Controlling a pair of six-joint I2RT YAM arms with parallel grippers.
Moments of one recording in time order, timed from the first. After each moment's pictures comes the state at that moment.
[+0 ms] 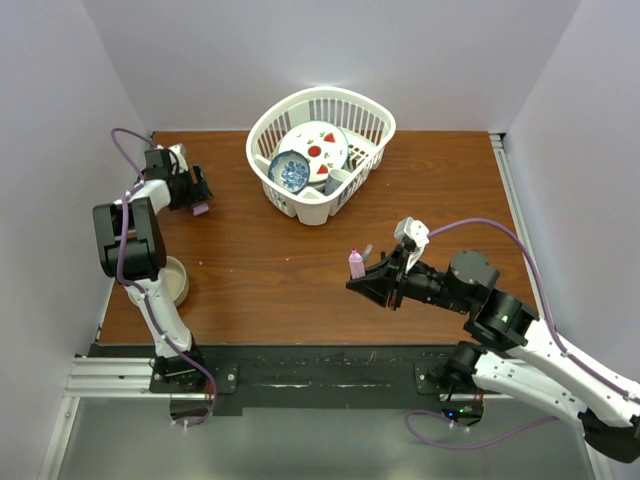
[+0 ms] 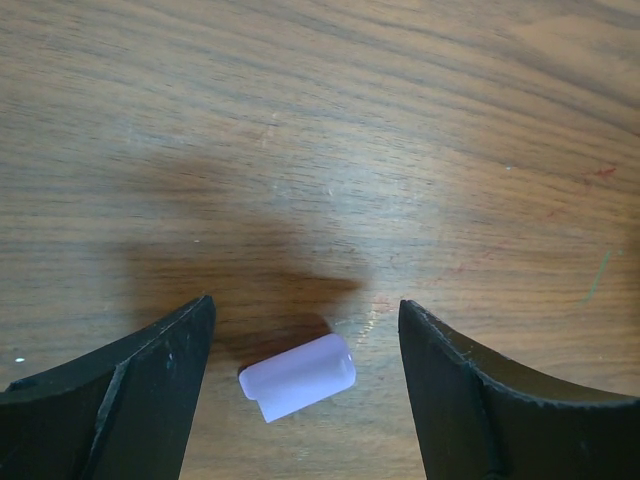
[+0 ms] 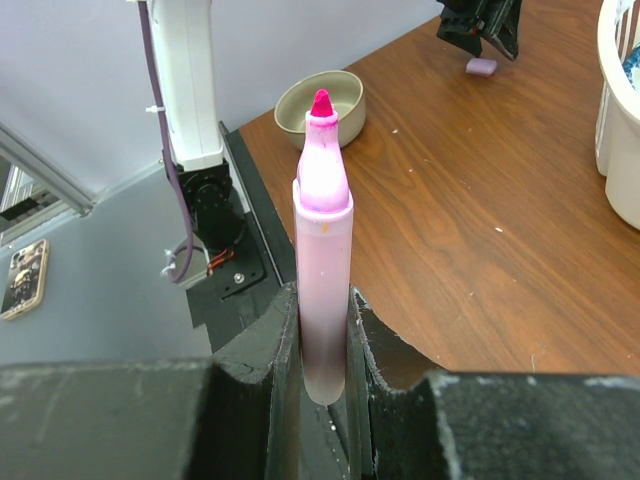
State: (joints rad) left arm 0.22 2.05 1.39 -0.21 0.23 -0.14; right arm 0.92 0.64 0.75 -0.19 -0.27 0.30
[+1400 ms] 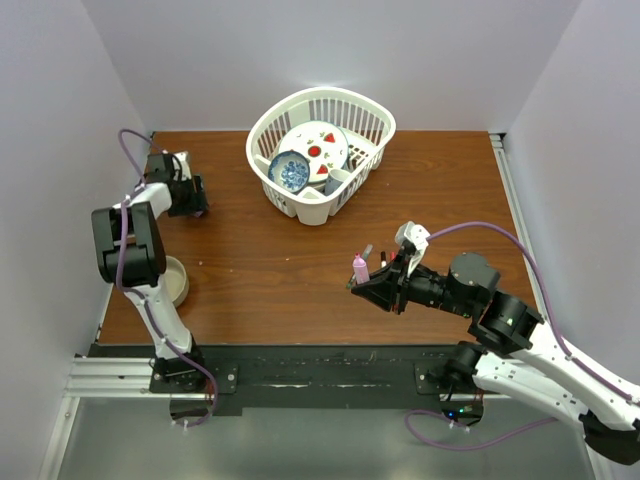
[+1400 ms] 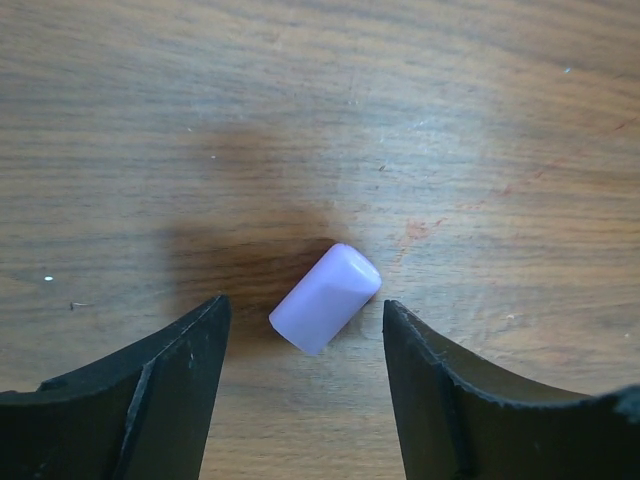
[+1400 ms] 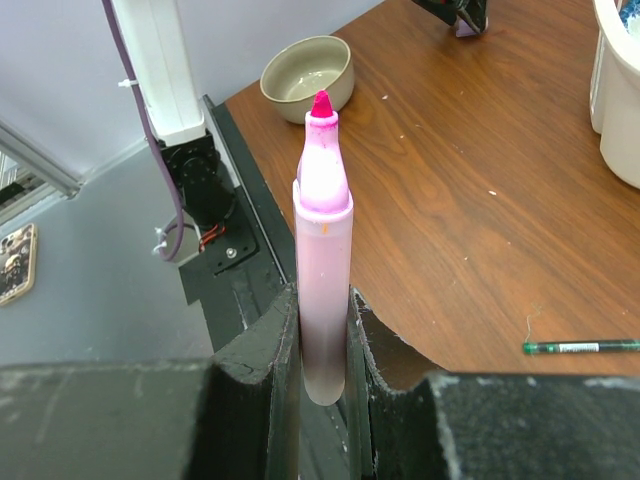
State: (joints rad) left arm 0.21 1.99 1.33 -0.28 0.15 -0.04; right arm 0.92 0.61 0.75 -0.29 -0.25 0.30
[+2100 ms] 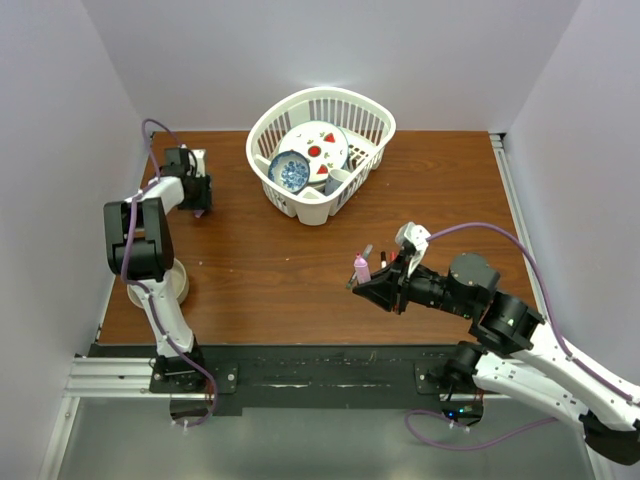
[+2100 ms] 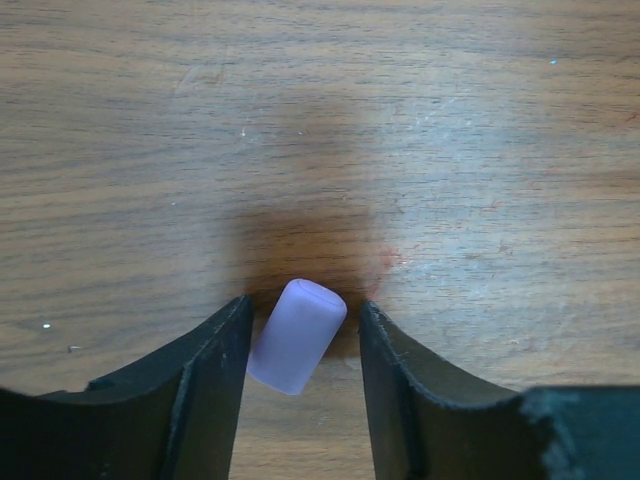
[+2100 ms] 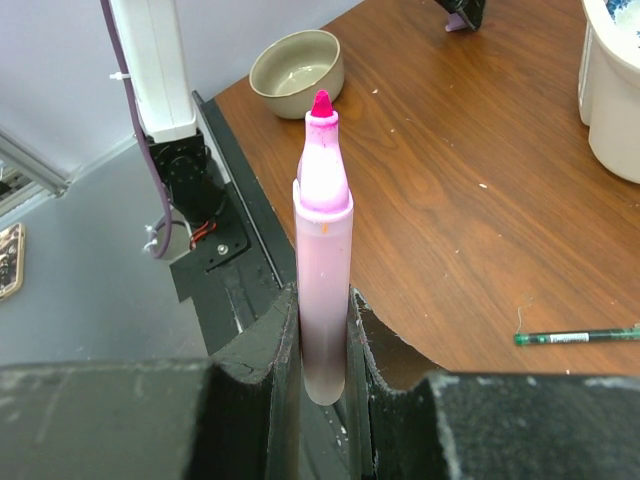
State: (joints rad) left arm 0.13 2.05 1.41 -0.33 0.05 0.08; right arm 0.92 0.61 0.75 -0.31 -0.23 0.29
